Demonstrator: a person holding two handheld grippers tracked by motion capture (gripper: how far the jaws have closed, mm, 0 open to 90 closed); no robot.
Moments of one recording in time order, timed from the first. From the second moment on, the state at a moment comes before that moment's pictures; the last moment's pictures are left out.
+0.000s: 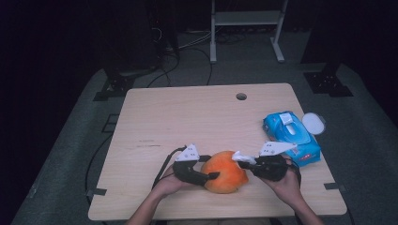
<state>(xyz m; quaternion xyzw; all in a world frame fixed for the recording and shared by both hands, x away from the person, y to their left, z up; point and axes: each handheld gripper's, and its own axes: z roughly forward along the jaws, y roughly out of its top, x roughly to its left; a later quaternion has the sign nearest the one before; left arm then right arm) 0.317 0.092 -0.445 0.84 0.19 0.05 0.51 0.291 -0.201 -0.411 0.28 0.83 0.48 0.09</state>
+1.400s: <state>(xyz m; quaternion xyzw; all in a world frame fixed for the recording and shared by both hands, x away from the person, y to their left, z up) 0.308 0.089 -0.445 0.84 0.19 0.06 0.51 0.293 -0.206 -0.414 0.28 0.83 0.47 0.08</state>
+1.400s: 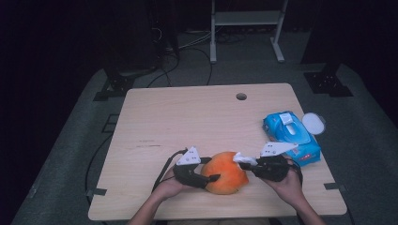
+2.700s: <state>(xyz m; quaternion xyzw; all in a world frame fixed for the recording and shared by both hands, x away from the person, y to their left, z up) 0.302 0.079 -0.433 0.85 0.11 0.16 0.50 0.299 -0.193 -0.406 0.28 0.82 0.49 0.09</state>
